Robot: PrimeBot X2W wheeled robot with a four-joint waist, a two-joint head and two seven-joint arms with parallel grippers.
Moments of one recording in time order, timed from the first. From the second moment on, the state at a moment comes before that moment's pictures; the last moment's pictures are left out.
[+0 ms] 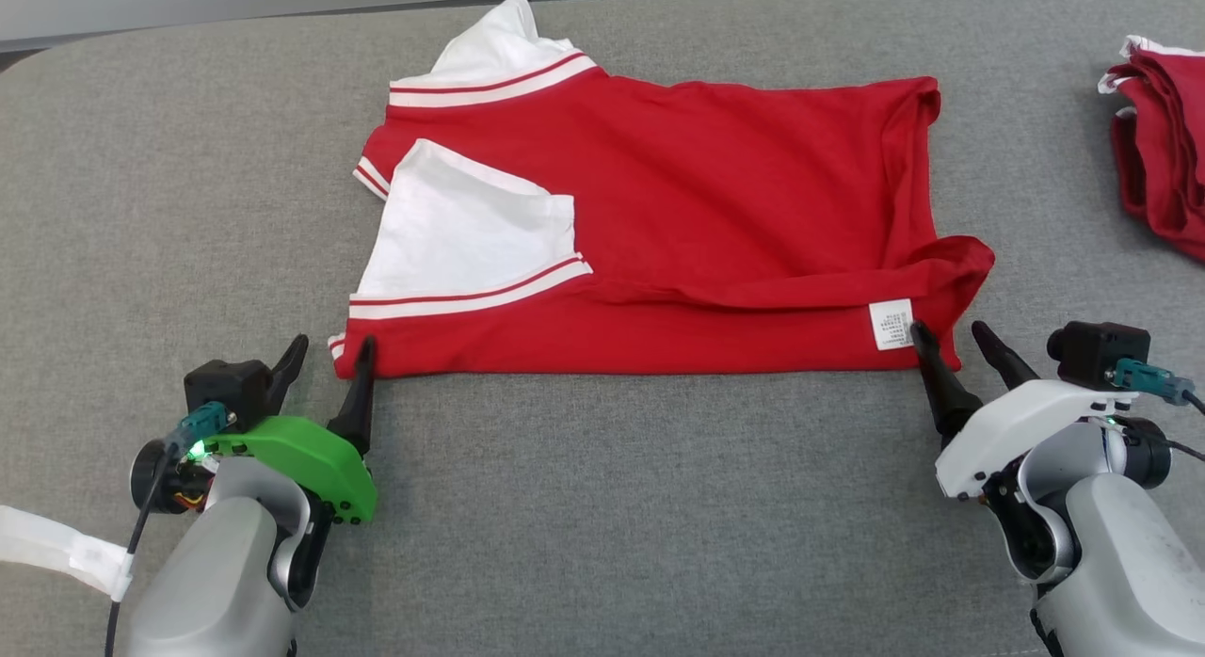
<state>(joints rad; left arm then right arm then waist) -0.50 0.25 -0.44 0.76 -0.58 -0.09 -0.25 -0.29 -0.19 0.06 0.38 0.45 0.13 0.05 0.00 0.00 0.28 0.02</state>
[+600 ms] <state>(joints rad) -0.53 0.21 -0.42 0.77 -0.63 -0.11 -0.26 -0.35 -0.19 0.14 0.49 0.46 0.13 -0.08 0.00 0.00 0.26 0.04</state>
